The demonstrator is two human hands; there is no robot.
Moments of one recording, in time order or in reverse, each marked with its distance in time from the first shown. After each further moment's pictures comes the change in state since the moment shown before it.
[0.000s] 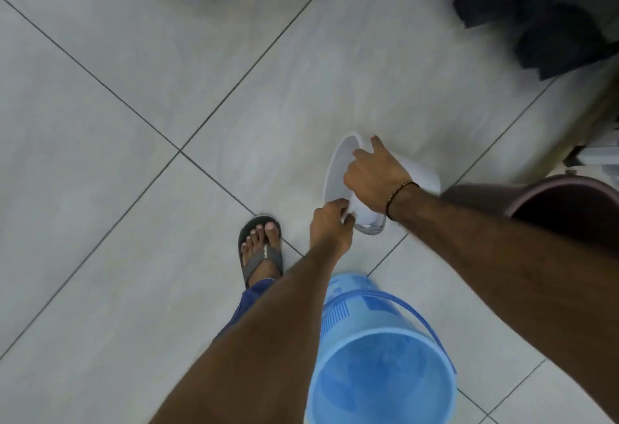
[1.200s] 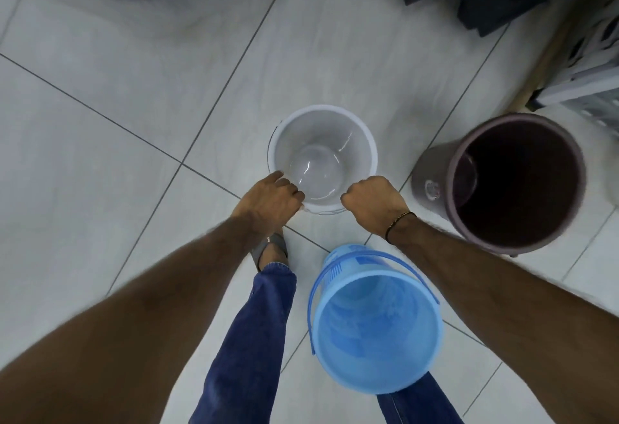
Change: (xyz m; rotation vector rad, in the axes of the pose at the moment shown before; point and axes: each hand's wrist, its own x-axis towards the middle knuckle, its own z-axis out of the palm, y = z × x) left_hand -0.055 0.009 -0.116 1.369 -0.111 0.939; right_hand -0.117 -0.050 0.028 0.325 0.104 0.107
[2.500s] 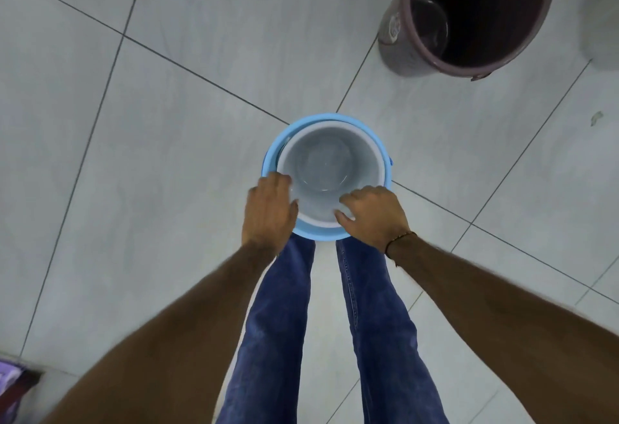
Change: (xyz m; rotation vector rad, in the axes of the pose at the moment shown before) left_hand -0.163 0.300 0.074 -0.637 0.120 -0.558; right_hand -0.248 -0.190 0.173 0.496 0.127 0.299
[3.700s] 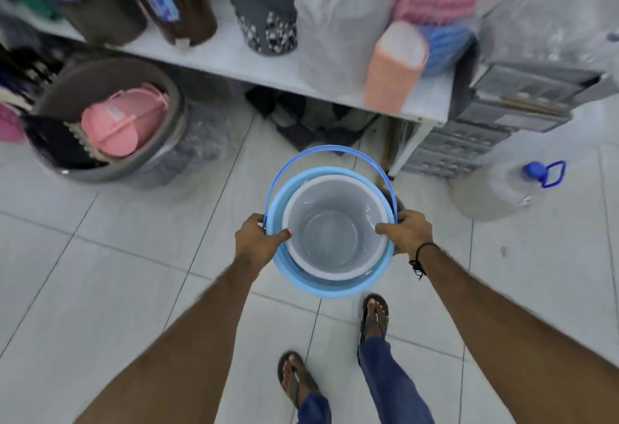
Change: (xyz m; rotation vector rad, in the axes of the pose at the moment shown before) left_hand 0.079 0.196 -0.401 -0.645 0.119 -0.242; right_hand -0.064 0.113 -0.405 1.192 0.426 0.885
